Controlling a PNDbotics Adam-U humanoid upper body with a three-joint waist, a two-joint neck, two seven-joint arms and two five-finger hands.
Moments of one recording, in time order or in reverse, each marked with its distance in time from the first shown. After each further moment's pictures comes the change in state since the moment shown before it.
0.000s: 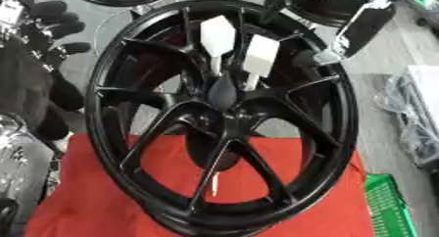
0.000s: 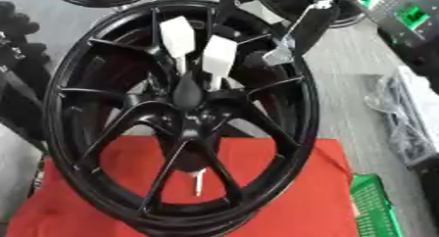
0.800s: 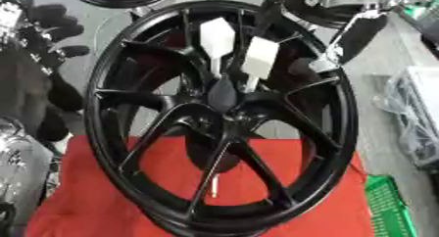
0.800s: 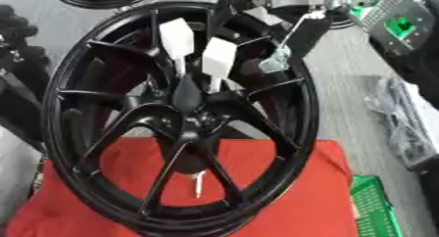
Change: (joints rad) left arm -0.010 -0.001 -0.005 0.000 0.001 0.002 -0.002; right arm 0.047 0.001 -0.012 -0.026 0.053 -0.068 -0.068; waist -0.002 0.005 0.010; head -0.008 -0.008
